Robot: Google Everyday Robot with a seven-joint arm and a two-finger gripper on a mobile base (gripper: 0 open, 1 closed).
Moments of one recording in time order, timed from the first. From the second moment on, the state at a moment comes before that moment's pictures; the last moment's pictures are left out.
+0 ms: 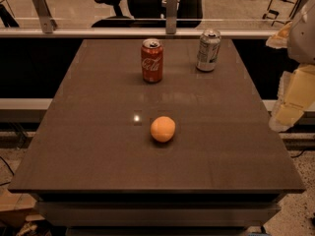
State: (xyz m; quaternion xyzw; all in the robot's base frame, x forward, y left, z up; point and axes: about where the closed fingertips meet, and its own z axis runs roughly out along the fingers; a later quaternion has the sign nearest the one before) arm 0.438 -0.216 0.978 -0.60 0.78 -0.04 0.16
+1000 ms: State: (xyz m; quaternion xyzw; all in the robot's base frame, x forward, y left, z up) arm 0.468 -0.233 0.992 -0.60 0.77 -0.03 0.22
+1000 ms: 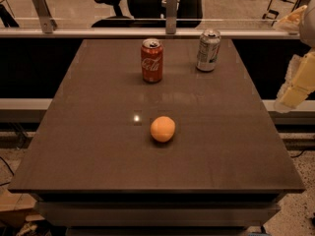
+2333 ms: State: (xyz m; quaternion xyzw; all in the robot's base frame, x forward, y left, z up) arm 0.543 -0.280 0.994 -0.51 0.77 0.05 0.39
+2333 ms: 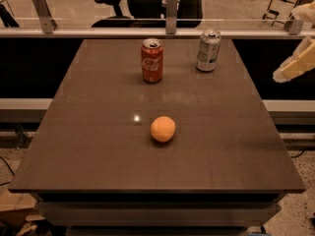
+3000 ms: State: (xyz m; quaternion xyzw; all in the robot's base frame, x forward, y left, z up) arm 0.584 -0.289 0.990 -0.45 0.77 0.11 0.45
